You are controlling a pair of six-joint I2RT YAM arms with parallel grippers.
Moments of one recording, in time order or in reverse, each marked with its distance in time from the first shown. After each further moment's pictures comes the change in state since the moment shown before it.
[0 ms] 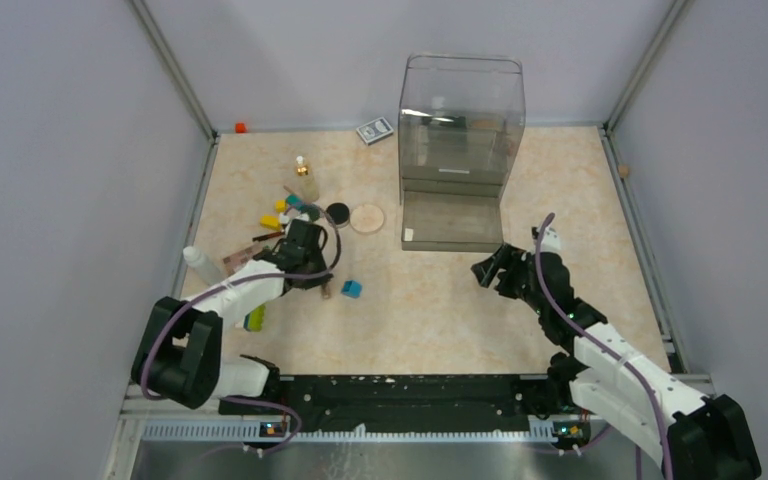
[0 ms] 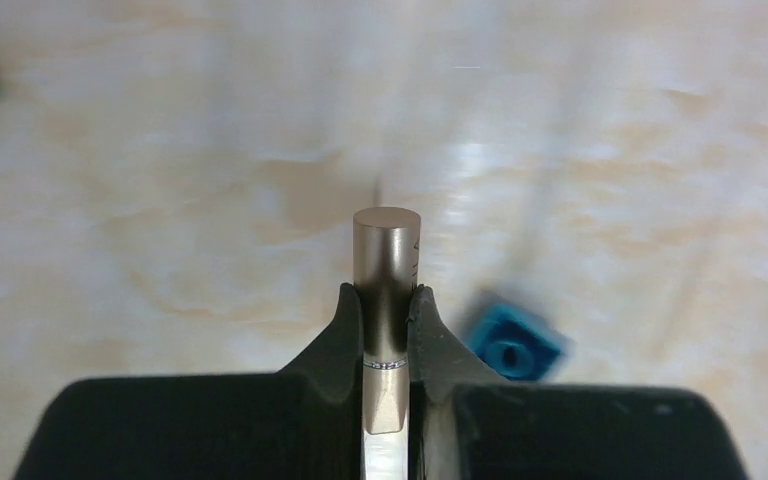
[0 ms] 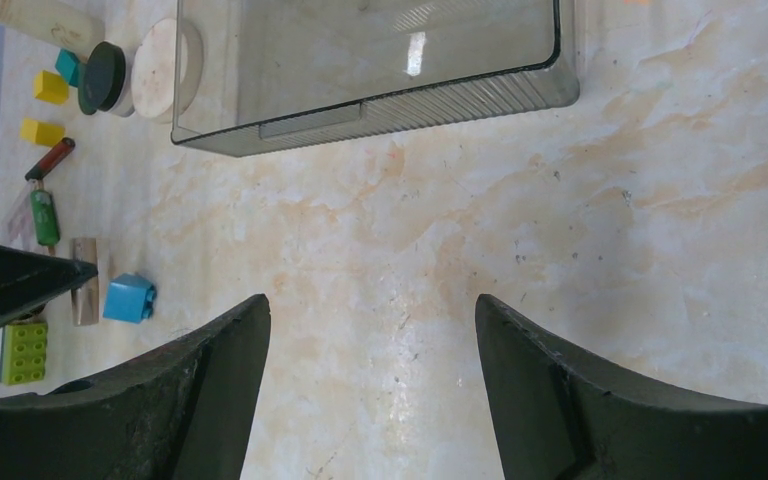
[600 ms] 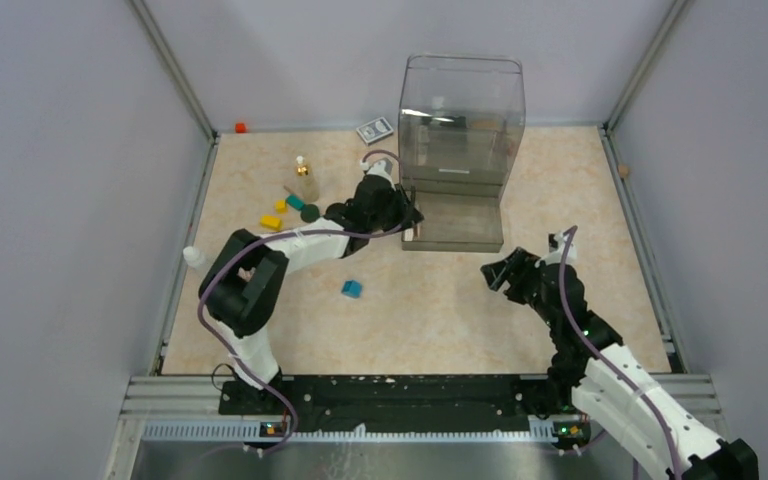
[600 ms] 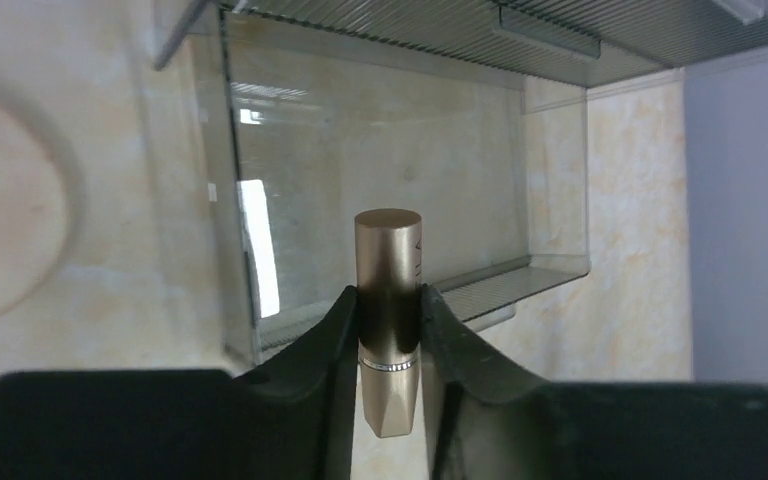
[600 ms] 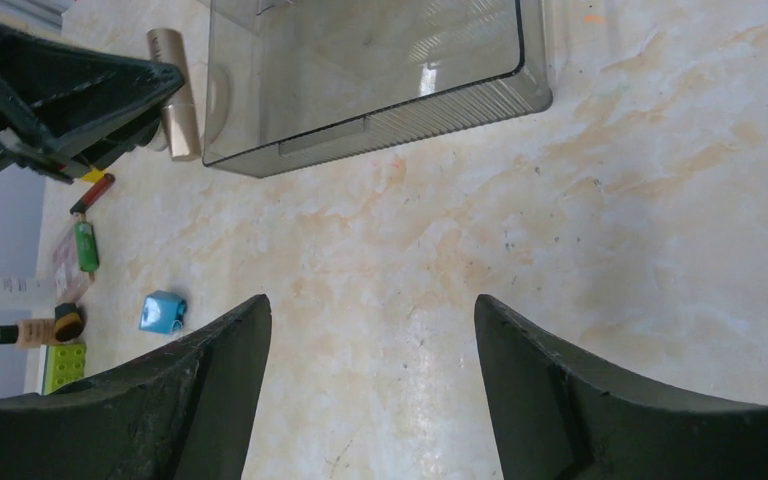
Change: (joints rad) left arm -0.290 0.416 0.452 0.479 0.188 -0.141; right arm 0.000 -0.215 -0.018 -0.127 0.049 0.045
